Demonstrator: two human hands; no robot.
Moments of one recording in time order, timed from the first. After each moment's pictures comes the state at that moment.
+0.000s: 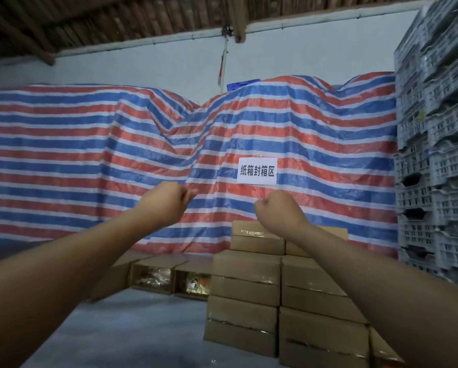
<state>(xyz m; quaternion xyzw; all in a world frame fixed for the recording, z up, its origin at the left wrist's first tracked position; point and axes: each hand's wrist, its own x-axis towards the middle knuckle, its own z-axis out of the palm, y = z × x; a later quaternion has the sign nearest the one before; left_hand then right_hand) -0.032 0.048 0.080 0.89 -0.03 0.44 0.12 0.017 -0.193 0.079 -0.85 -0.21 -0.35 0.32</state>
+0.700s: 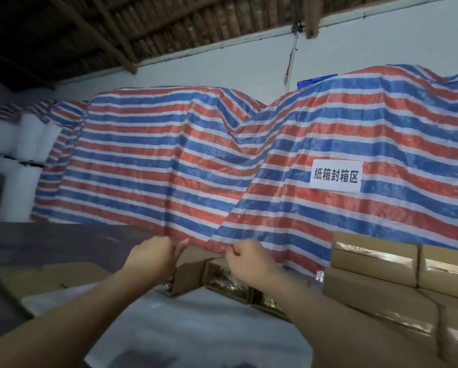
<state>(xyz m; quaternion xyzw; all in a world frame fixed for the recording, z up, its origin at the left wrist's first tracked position) 0.007 0.276 -0.061 0.91 0.20 0.36 0.10 0.097 0.081 -0.031 -0.86 -0.37 -0.22 0.27</state>
